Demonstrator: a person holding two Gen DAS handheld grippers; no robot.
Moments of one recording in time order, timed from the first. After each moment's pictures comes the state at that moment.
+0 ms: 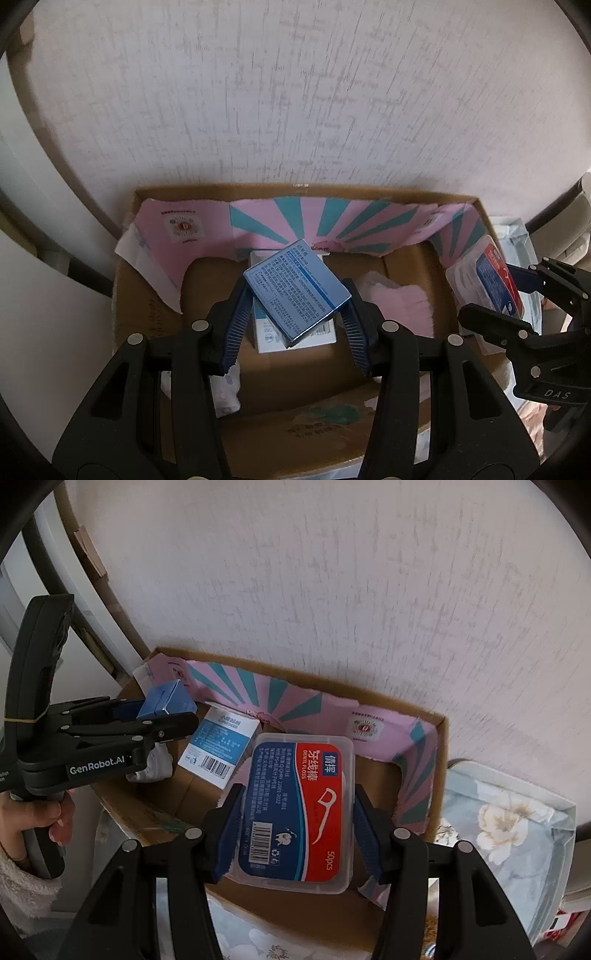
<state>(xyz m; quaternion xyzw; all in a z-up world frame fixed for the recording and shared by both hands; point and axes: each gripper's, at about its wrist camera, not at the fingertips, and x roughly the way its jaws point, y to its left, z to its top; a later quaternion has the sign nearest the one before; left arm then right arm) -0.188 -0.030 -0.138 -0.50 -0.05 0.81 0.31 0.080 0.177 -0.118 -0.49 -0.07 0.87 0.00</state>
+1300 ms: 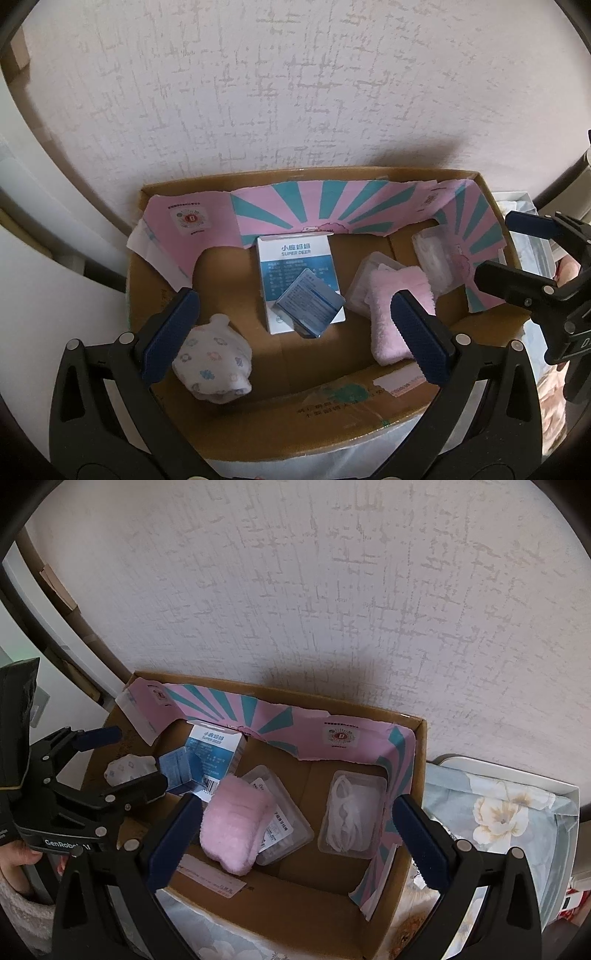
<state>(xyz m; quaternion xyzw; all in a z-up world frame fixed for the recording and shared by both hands) -0.169 -0.019 -0.131 -0.51 0.00 0.81 0.29 0.063 0.194 -0.110 -0.50 -0.04 0.87 0.00</state>
